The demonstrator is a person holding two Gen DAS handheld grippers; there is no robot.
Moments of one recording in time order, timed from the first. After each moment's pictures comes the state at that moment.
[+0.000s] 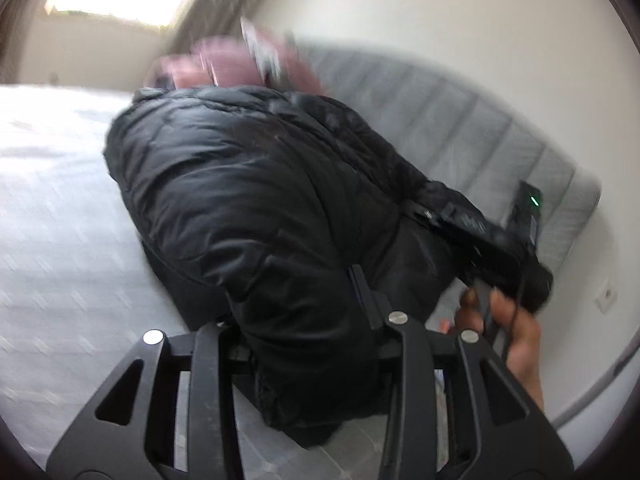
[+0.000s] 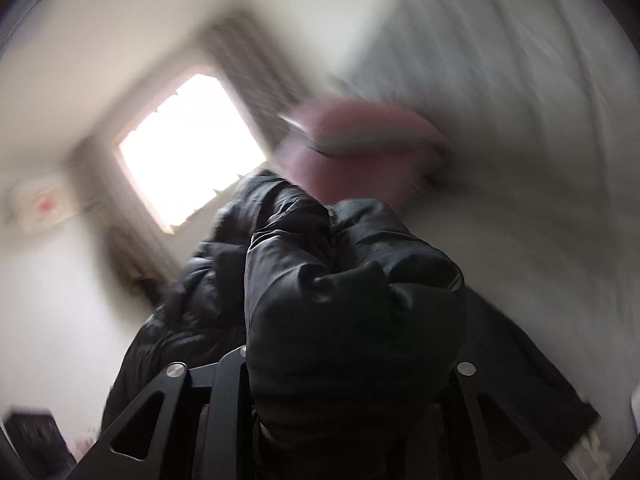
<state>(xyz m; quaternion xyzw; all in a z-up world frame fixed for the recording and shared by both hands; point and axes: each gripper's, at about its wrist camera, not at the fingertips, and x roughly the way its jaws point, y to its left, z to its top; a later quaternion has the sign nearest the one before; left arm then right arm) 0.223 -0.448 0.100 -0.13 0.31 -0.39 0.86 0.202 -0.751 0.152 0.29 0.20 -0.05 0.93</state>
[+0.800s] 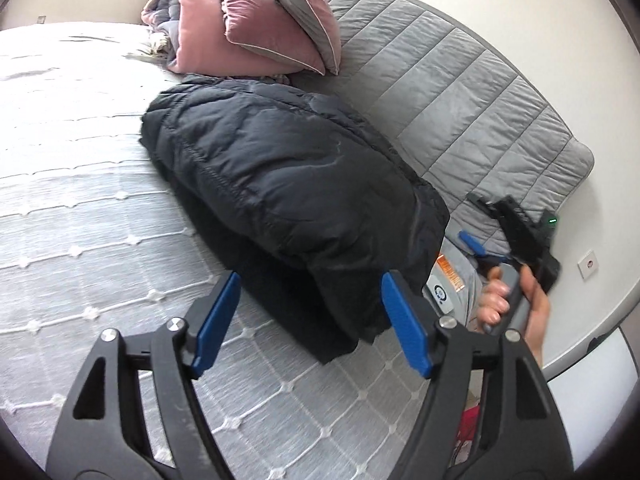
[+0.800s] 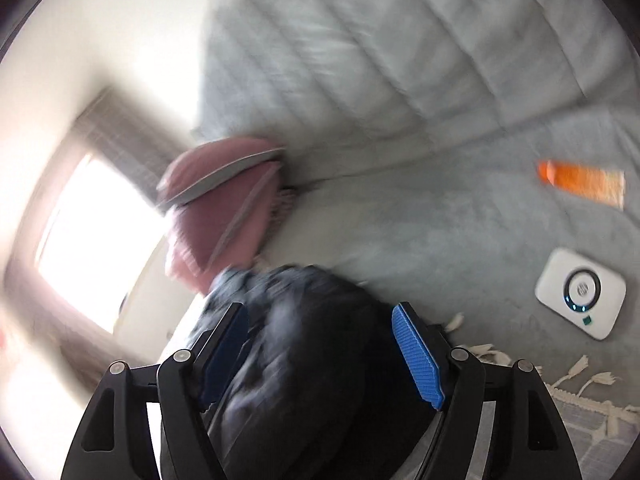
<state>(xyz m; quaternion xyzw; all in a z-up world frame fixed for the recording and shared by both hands) 0.217 -0.405 0.053 -0.12 0.38 -0.42 0.82 0.076 -0.804 0.105 0.40 0.15 -0.19 0.89</state>
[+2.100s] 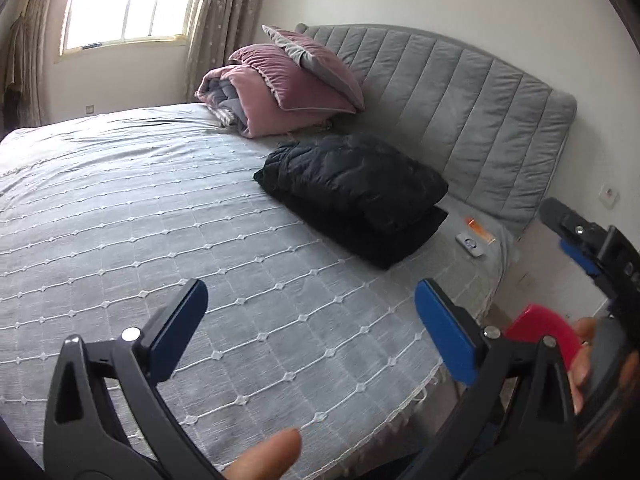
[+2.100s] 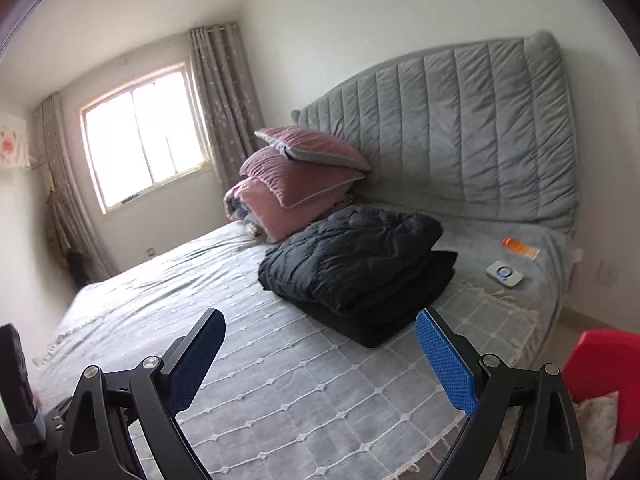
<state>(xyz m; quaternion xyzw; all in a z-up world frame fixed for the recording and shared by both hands) 0.059 -0.223 0.126 -0.01 0.29 -0.33 0.90 -0.102 -0.422 0.199 0.15 0.16 -0.23 0.95</state>
